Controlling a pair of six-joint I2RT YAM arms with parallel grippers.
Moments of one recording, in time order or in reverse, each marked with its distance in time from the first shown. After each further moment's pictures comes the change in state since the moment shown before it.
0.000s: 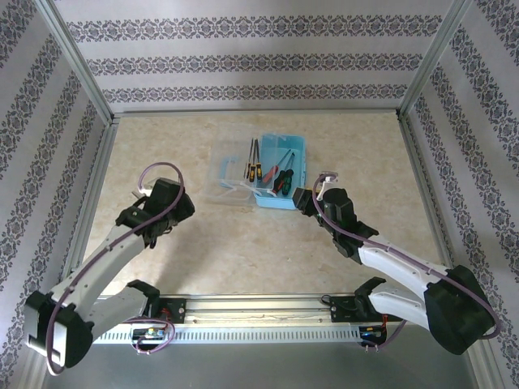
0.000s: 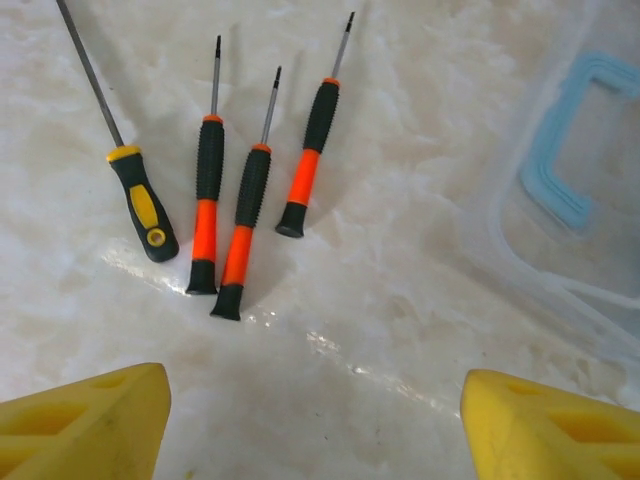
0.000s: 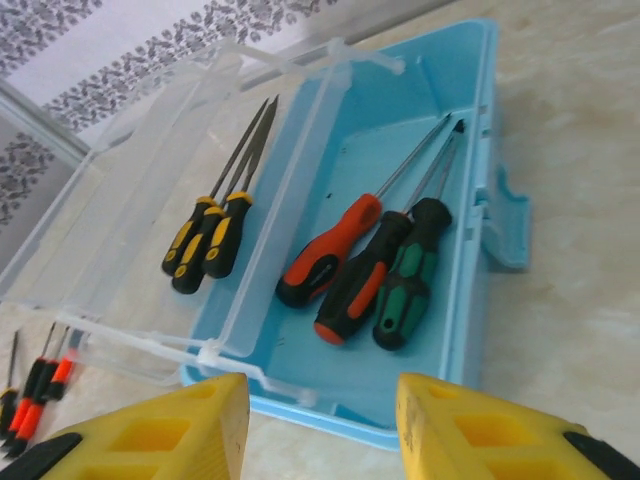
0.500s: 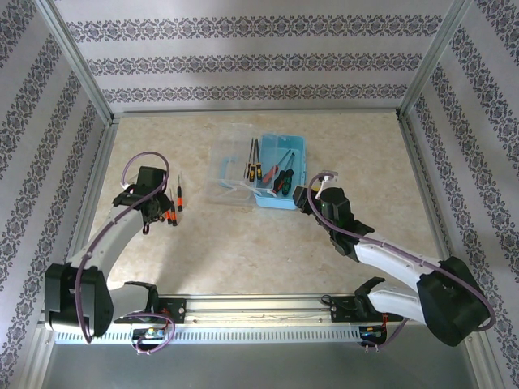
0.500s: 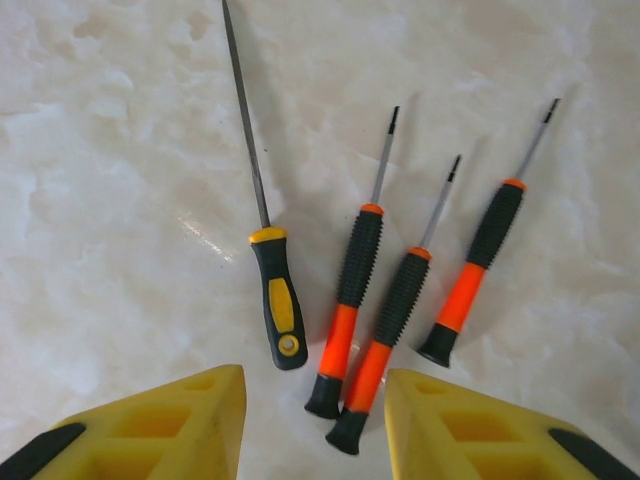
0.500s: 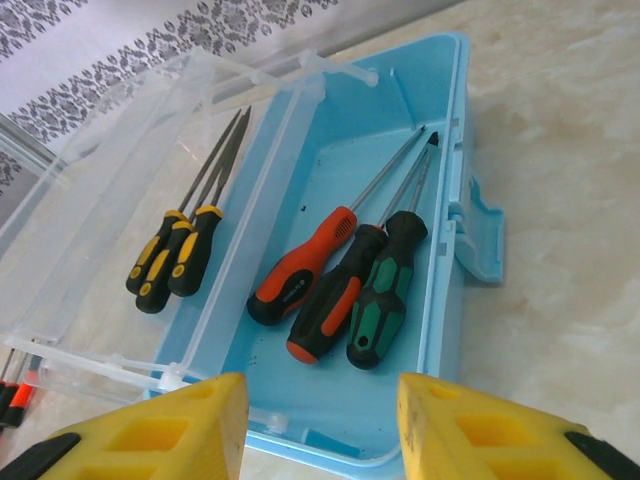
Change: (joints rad) left arm 0.272 0.193 0.014 0.077 0.011 0.055; right arm 0.000 0.071 0.000 0.051 0.040 -0.010
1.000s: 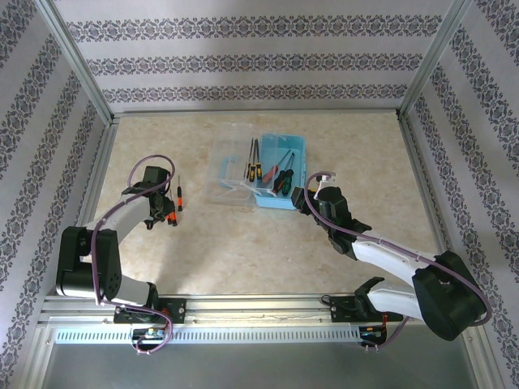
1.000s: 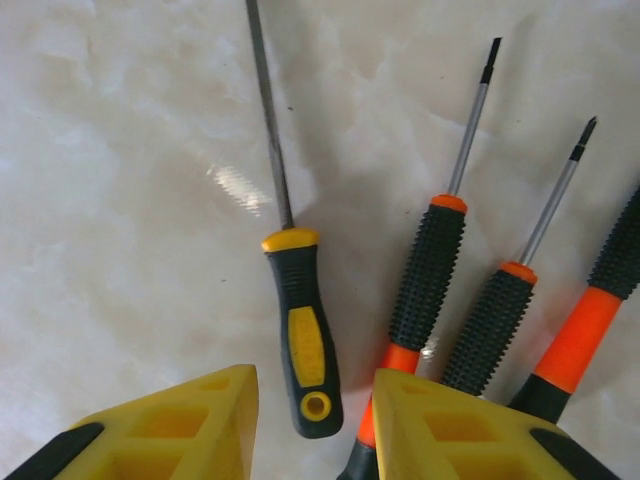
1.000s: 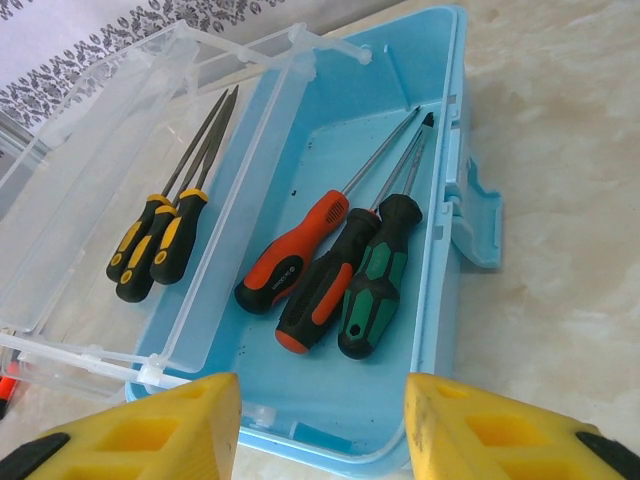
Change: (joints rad) left arm 0.042 0.205 -0.005 0.080 0.030 0.011; right arm 0.000 0.032 0.008 0.000 -0.007 0.003
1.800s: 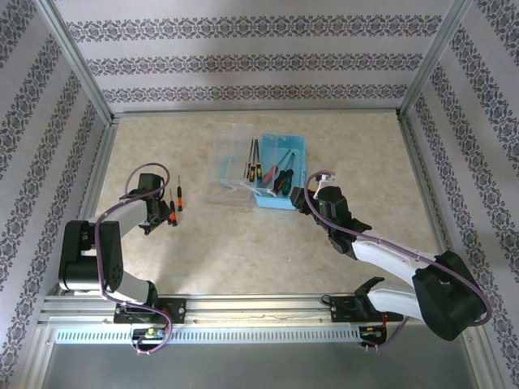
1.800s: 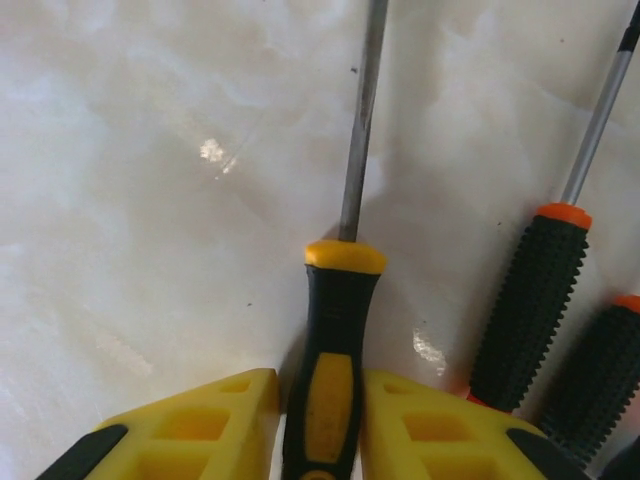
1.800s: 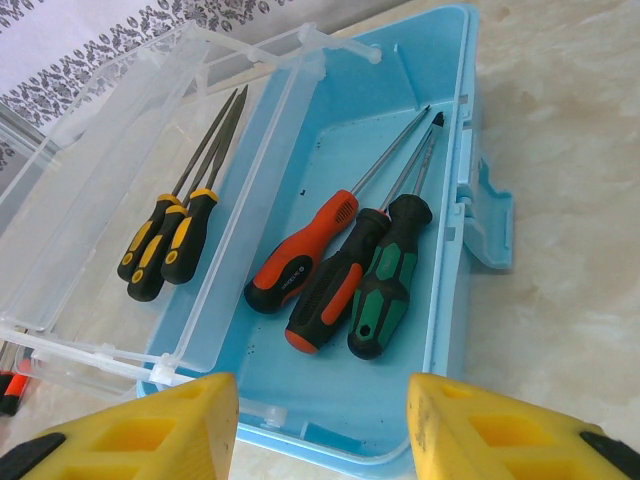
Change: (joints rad) left arm 0.079 0.047 -0.092 0.128 0.073 0.010; right arm 0.000 0.000 0.005 0.000 -0.011 0.001
